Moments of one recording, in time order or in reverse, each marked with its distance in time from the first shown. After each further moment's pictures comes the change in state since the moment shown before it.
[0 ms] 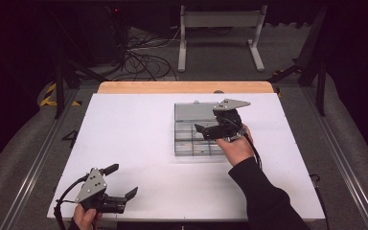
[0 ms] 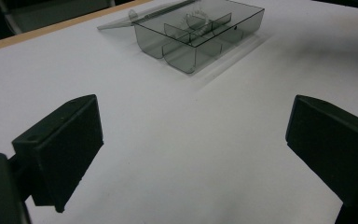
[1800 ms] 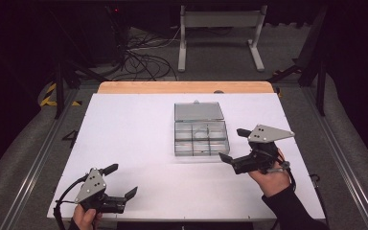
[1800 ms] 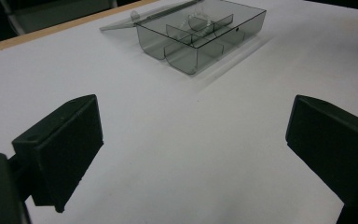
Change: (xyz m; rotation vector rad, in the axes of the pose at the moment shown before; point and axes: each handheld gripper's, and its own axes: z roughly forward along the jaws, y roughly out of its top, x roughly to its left) left arm 0.000 0.000 -0.001 -0.003 0.009 0.000; right arm 0.020 -0.046 -0.105 -0.067 0.078 -0.100
